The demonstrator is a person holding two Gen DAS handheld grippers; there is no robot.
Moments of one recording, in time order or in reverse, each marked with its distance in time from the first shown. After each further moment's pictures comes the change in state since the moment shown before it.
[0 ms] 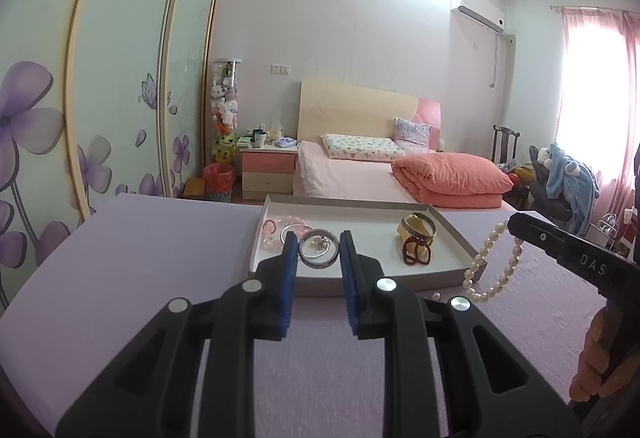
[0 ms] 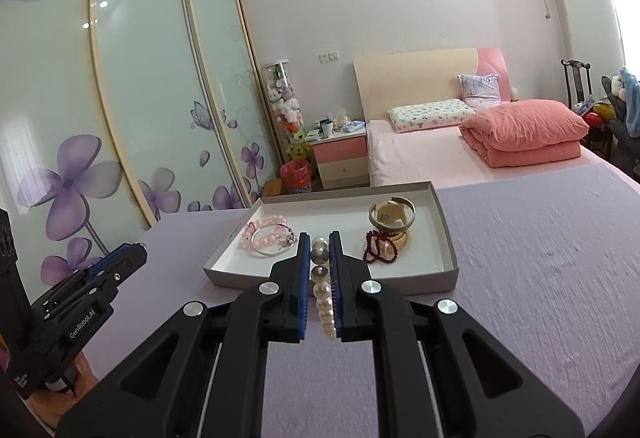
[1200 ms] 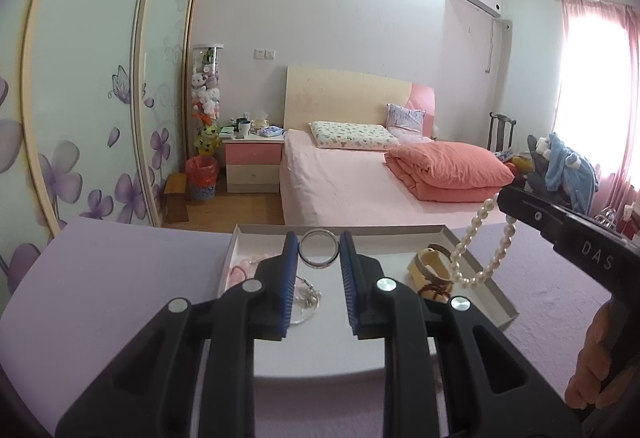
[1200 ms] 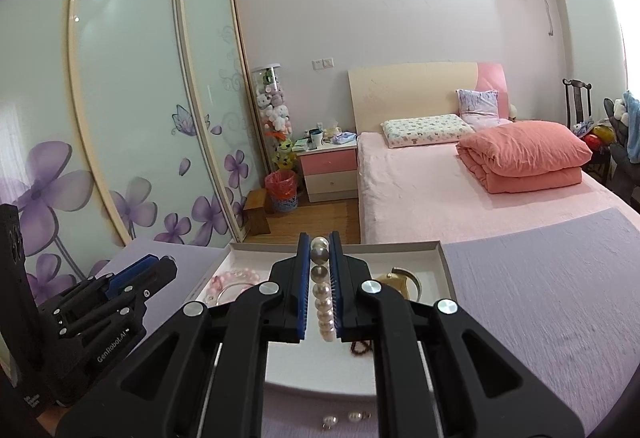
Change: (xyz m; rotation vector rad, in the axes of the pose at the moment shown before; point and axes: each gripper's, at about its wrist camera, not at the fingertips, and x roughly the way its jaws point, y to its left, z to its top) left arm 0.127 -0.007 0.055 0.023 0.066 -0.038; right arm 0.087 -0.006 0.057 -0.042 -0.018 -0.054
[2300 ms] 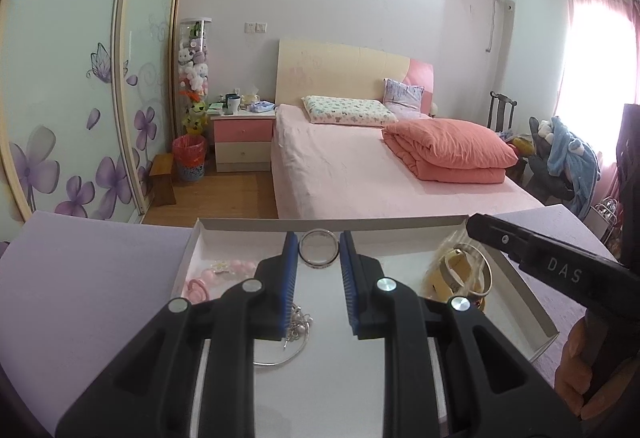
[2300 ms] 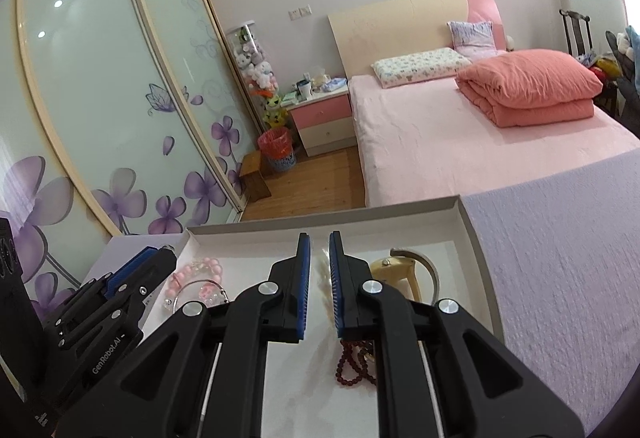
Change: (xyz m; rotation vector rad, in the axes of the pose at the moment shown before) left arm 0.097 0.001 -0.003 -0.001 0.092 -0.030; right arm 0.097 -0.040 -0.013 0.148 0.197 0.012
